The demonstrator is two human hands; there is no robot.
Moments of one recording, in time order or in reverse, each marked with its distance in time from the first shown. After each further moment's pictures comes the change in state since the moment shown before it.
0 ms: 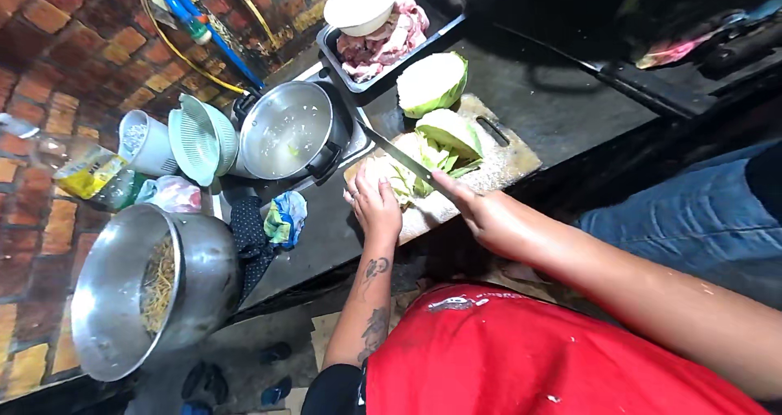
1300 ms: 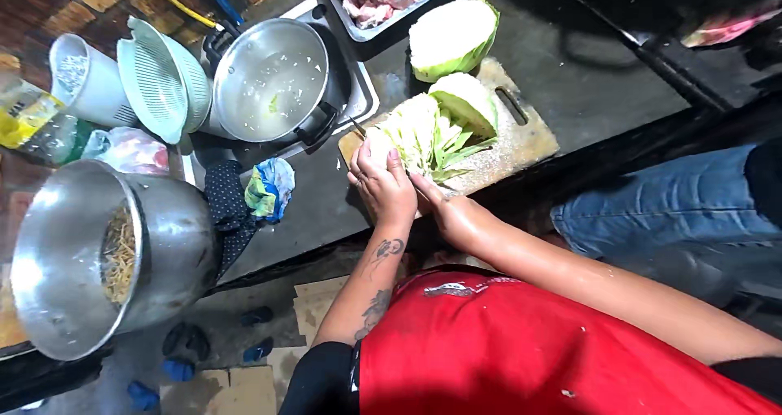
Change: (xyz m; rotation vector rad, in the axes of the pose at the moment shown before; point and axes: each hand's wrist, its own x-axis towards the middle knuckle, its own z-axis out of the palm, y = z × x) left_hand -0.007 -0.001 0.032 -0.039 0.233 0.027; right_hand 0.040 -0.005 0.061 -0.041 -0.202 0.131
